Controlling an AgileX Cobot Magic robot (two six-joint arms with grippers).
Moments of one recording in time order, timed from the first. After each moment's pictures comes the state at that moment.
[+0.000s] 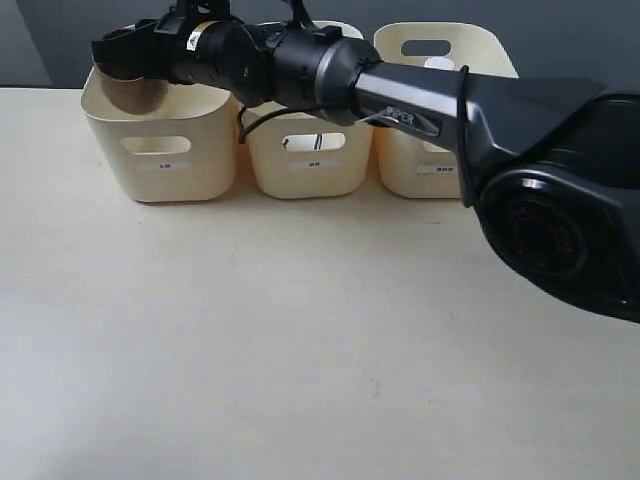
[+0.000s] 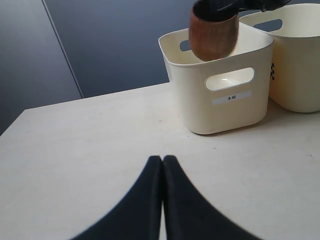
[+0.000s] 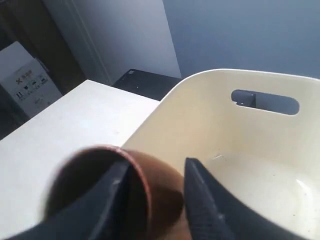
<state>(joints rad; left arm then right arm) -0.04 0.00 0.00 0.05 0.23 0.12 0.74 2.39 -2.07 0.22 0.06 0.06</state>
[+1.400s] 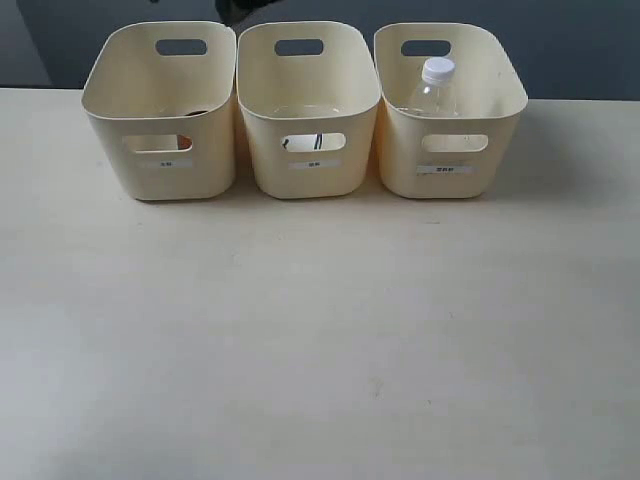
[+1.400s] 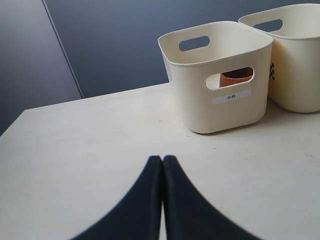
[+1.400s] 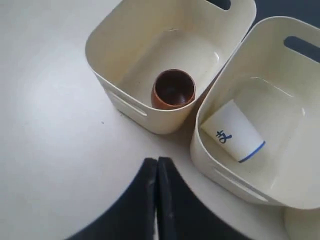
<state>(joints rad) -0.04 0.00 0.00 0.05 0.23 0.12 0.74 1.94 -2.07 -0.02 1.02 0.06</state>
